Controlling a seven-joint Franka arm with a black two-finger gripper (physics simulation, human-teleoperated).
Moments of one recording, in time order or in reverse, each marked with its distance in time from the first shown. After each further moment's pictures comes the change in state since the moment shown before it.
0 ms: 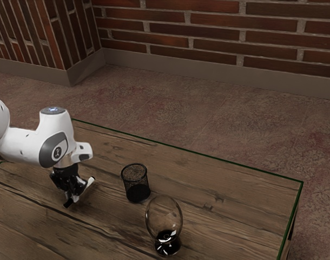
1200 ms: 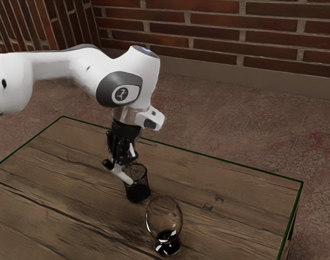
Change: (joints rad) arm -0.188 -0.058 -0.295 0.546 0.181 -0.856 -0.017
